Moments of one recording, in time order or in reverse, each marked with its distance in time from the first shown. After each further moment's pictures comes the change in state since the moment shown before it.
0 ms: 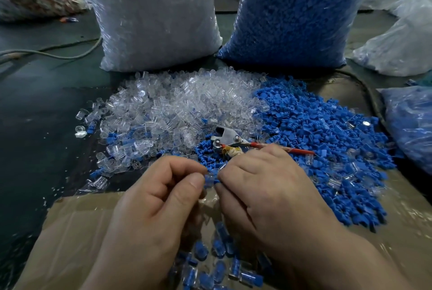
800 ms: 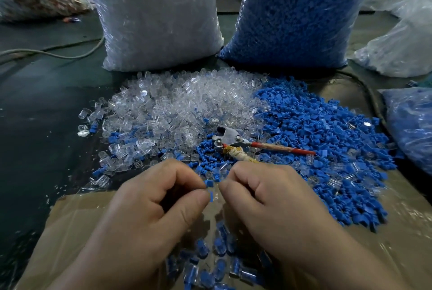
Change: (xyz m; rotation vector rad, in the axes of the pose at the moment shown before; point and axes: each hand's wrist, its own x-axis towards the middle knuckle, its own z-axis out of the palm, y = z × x) left_hand 0.006 0.004 -0.021 0.242 -0.174 0.231; right_hand -0.004 -0.007 -0.004 0.421 -0.151 0.379
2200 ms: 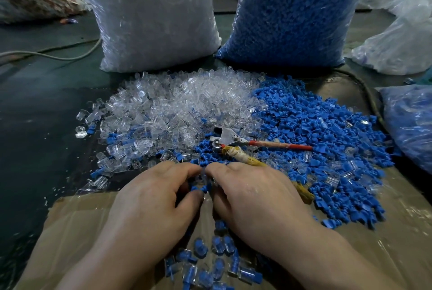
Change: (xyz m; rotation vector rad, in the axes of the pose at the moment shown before) left_hand 0.011 -0.014 0.014 0.512 -0.096 -0.179; right_hand 0.013 0.007 0.017 -0.399 -0.071 -0.171
